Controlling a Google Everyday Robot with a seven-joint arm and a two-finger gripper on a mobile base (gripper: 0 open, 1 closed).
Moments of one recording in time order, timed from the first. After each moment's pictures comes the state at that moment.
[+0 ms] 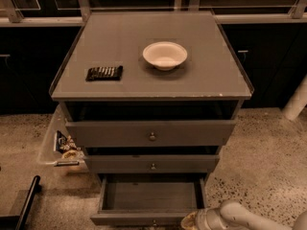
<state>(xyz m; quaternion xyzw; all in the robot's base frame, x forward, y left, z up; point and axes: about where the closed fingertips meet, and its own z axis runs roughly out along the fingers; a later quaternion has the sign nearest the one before) 0.409 -0.171 0.169 -0.55 0.76 0.25 0.26</state>
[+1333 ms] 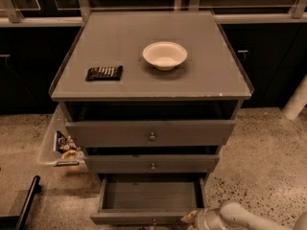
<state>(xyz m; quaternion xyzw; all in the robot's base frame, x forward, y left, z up) 0.411 -0.169 0.170 -0.55 0.75 0.25 0.26</state>
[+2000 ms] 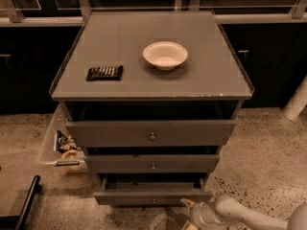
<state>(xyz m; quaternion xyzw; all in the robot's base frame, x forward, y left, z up) 0.435 -0.156 0.176 -0.57 0.74 0.22 0.28</state>
